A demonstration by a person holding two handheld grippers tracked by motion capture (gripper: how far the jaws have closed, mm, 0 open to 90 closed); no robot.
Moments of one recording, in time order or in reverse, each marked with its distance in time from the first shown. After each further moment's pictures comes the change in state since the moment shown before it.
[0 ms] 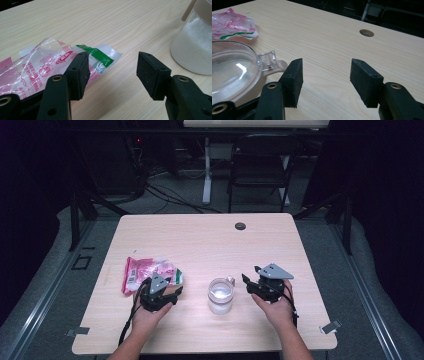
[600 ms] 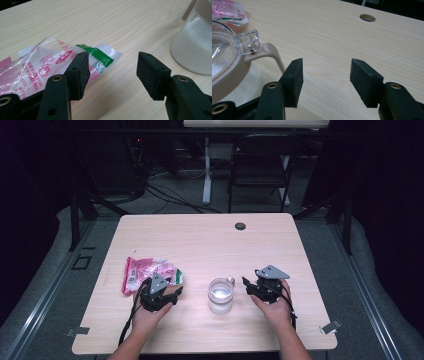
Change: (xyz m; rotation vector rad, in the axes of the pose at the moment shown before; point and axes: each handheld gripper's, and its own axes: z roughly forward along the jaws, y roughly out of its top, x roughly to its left) left arm 0.000 0.000 0.001 0.003 0.000 -0.001; right arm -0.003 -0.014 0.015 0.073 -0.017 0.023
